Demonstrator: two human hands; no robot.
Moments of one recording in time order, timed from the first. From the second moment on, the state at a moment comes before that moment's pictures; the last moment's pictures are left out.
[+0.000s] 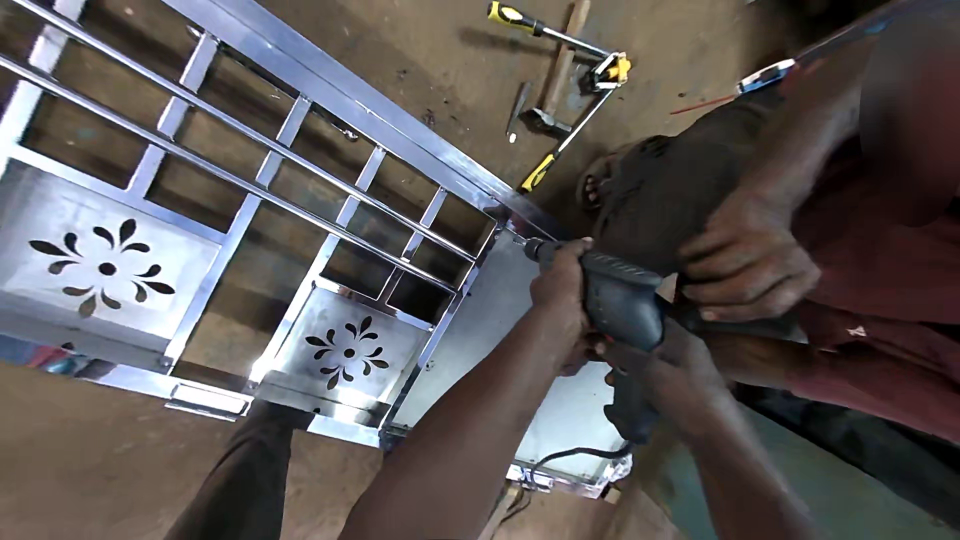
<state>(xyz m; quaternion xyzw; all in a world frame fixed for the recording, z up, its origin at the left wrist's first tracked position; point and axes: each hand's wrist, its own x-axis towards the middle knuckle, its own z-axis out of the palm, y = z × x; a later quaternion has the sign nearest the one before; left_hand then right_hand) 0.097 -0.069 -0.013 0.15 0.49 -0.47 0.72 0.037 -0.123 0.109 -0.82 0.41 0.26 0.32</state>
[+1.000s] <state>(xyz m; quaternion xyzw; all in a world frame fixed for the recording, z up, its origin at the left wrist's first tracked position) 0.104 -0.084 -0.012 0.13 0.49 -0.38 0.77 0.053 -0.147 0.115 -0.82 0.37 0.30 0.33</state>
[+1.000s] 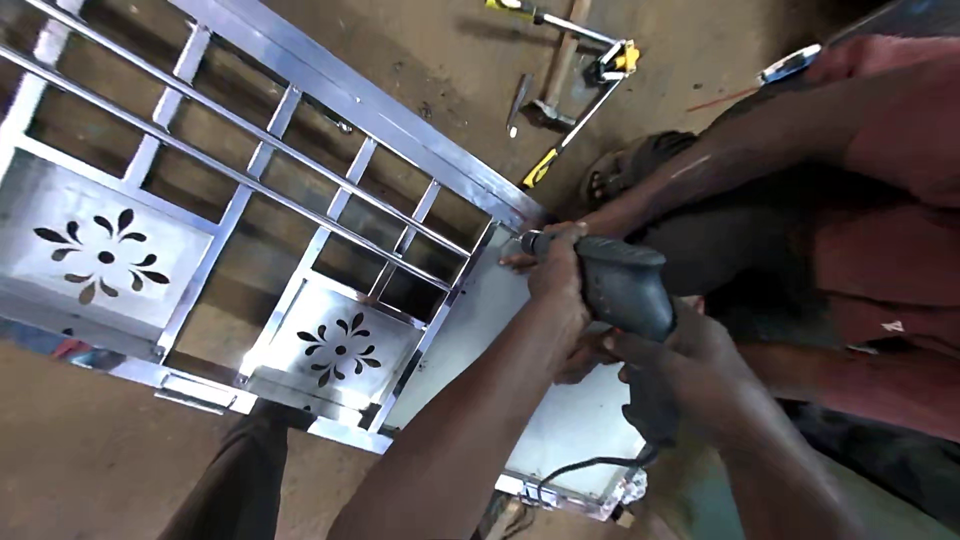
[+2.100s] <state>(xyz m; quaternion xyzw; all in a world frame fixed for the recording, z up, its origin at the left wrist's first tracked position) 0.015 -0.174 -0.002 0.71 -0.37 -0.02 0.60 -0.084 -0.285 0.185 -0.81 0.38 0.21 0.39</state>
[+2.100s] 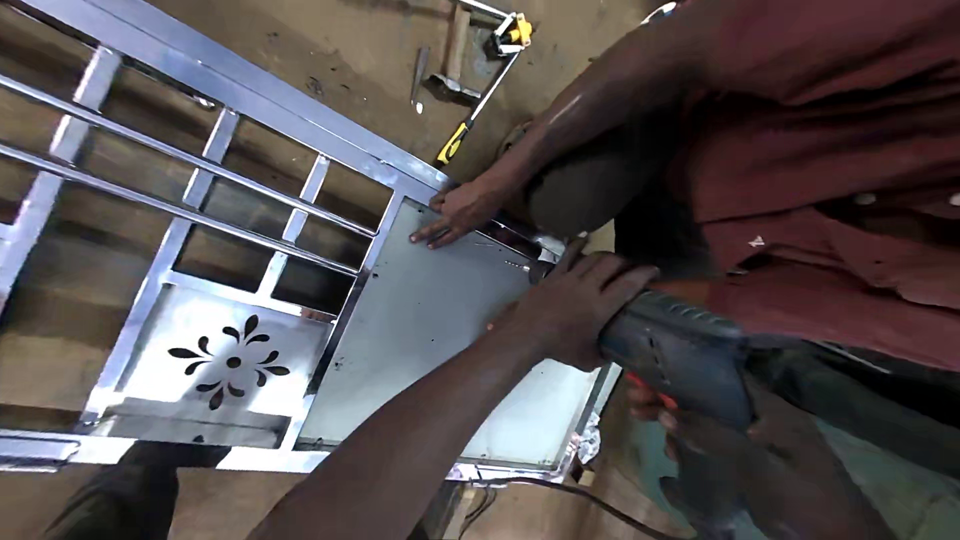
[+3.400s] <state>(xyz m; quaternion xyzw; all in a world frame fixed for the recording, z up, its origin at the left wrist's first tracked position) 0.041 -0.220 -0.057 0.70 -0.36 -0.11 0.61 -0.039 -0.327 0.113 -0.79 0.43 0.24 0.37</state>
